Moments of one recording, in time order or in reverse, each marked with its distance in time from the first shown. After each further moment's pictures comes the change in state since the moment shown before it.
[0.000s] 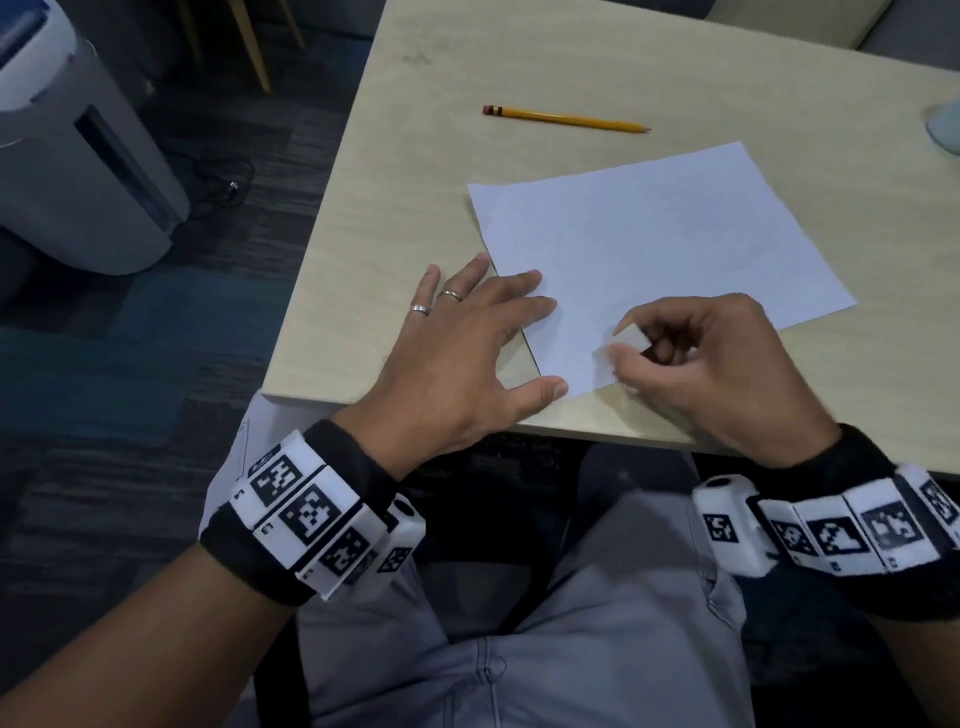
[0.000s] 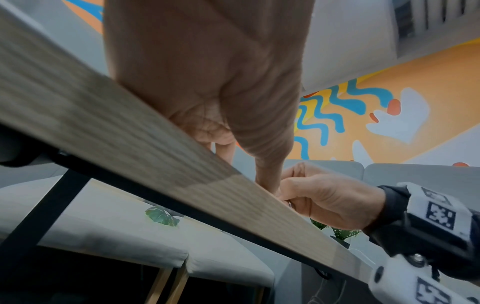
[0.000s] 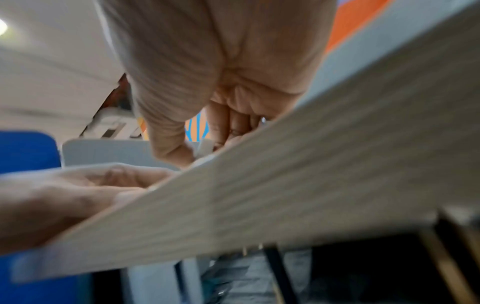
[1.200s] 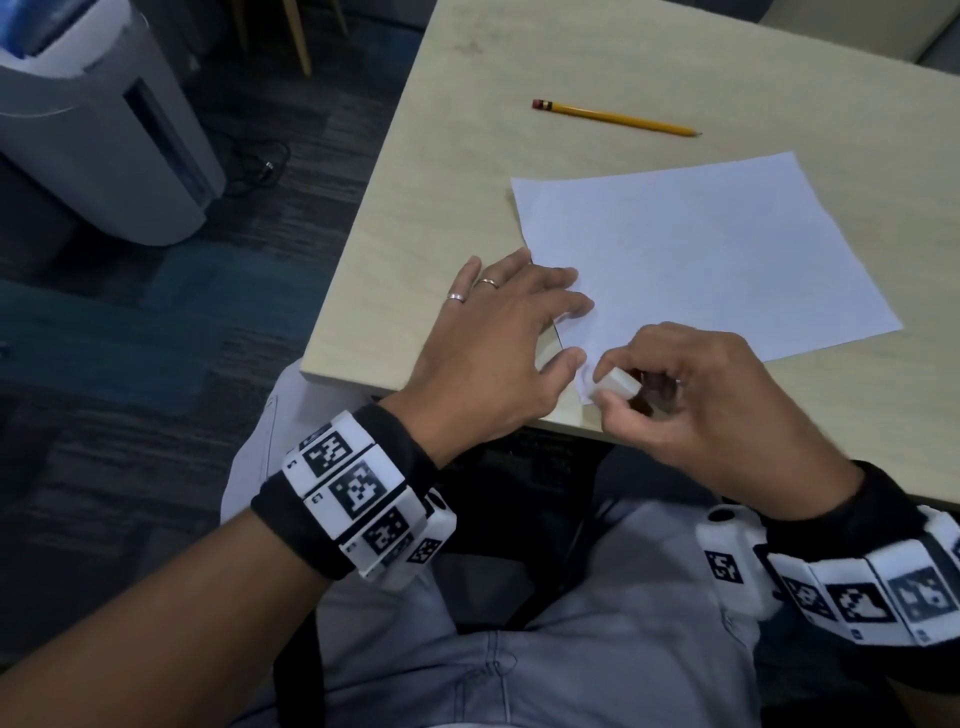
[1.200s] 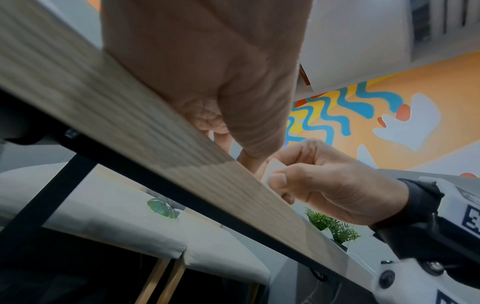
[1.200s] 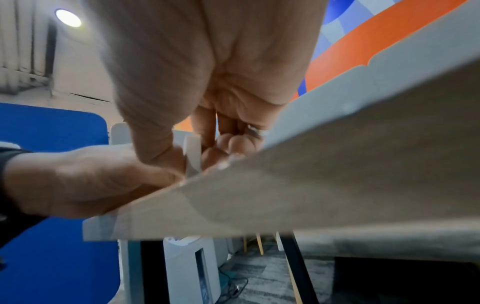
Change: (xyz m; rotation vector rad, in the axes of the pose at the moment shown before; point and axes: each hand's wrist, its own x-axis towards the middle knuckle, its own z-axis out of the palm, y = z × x) left_hand 0.002 0.000 0.006 -0.042 0.125 -0.026; right_hand -0.008 -0.019 0.024 -0.215 -0.147 -0.317
